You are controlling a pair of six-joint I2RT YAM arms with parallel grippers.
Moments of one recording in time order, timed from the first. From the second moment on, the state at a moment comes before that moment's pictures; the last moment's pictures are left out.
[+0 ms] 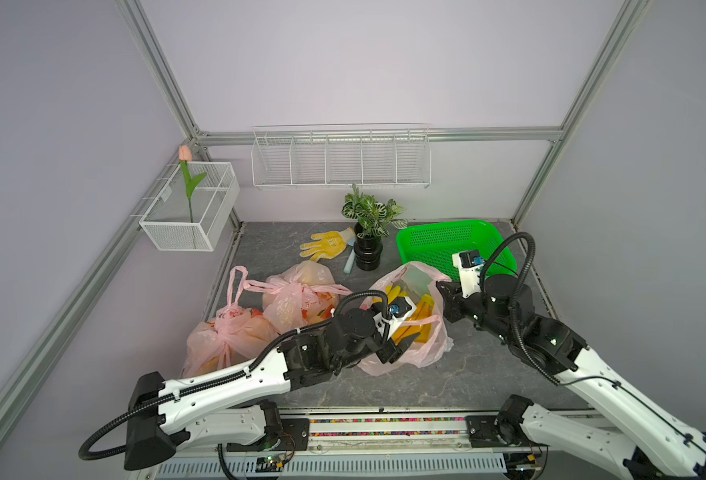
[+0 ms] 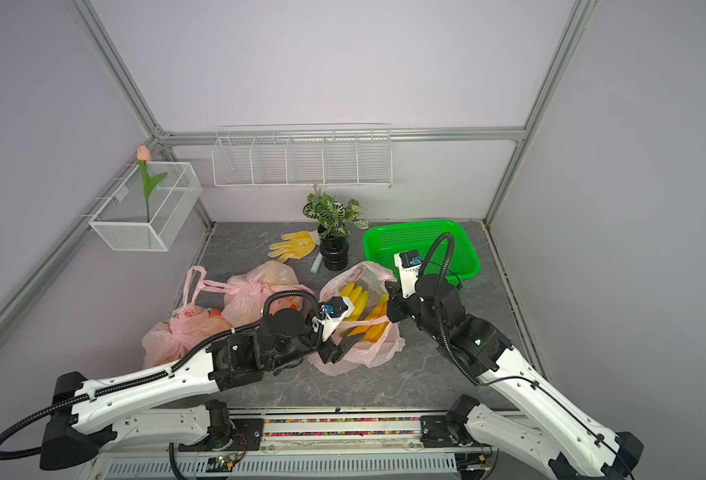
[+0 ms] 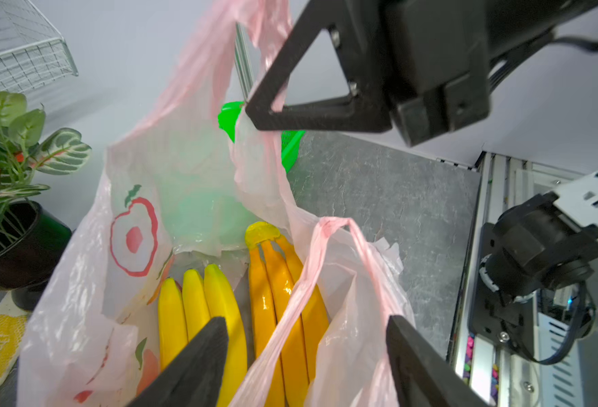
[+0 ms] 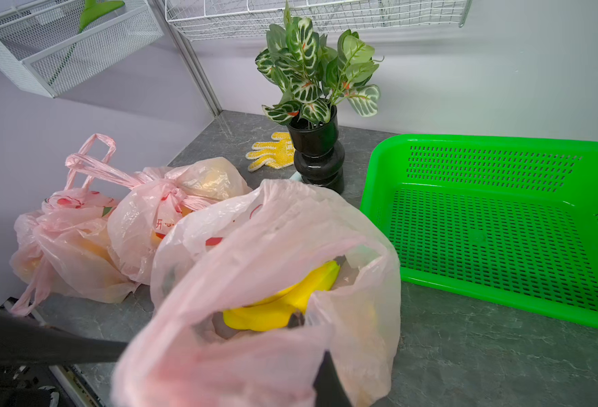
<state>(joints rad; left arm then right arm) -1.23 1.13 0.91 -0.16 -0.16 0.05 0.77 0.89 1.00 -0.51 0.17 0.30</state>
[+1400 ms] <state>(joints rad) -0.87 1.22 1.02 -0.01 -0.09 -0.02 0.77 0.90 1.11 -0.60 0.12 0.16</state>
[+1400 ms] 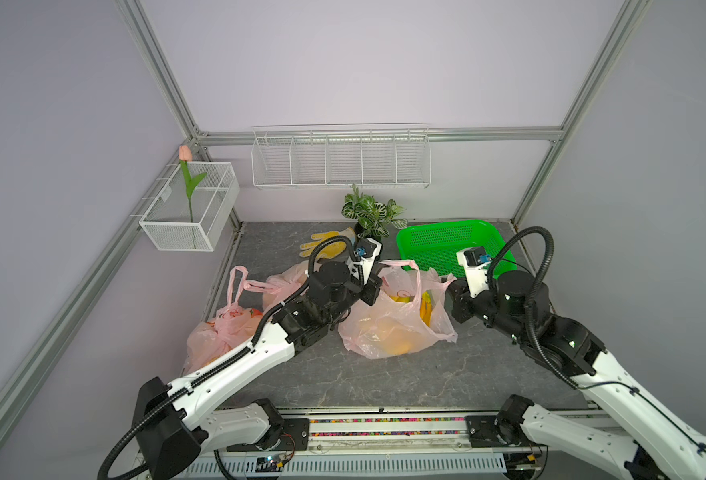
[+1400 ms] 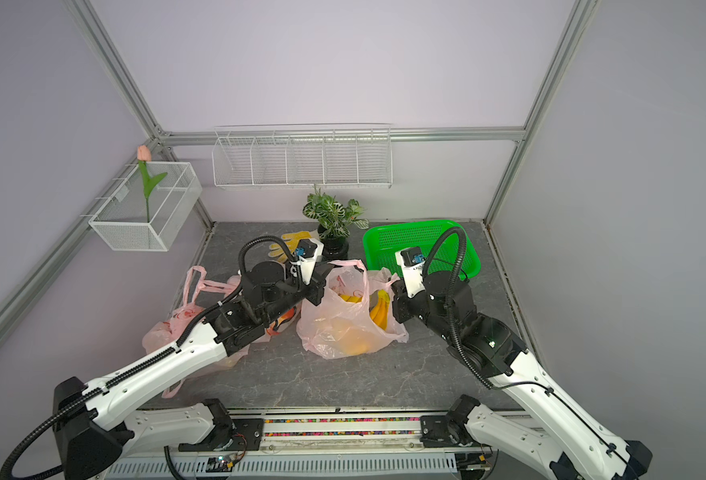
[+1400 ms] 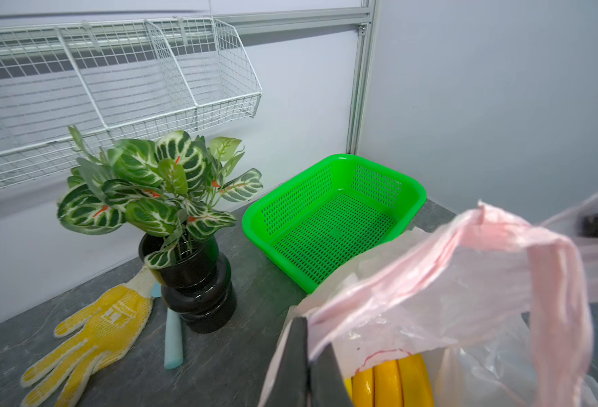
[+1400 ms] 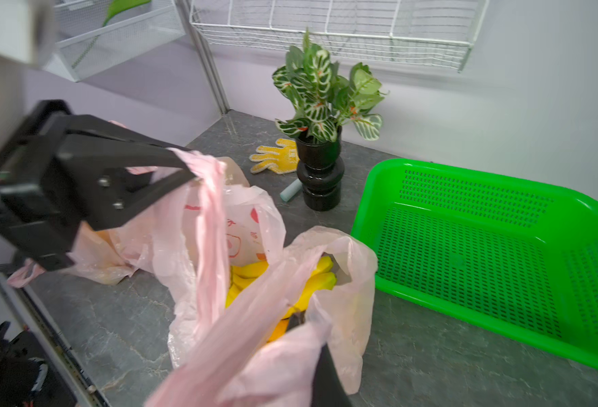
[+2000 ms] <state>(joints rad) -0.86 1.32 1.08 0.00 0.04 -0.06 0.83 1.09 1.16 -0.60 0.02 0.11</state>
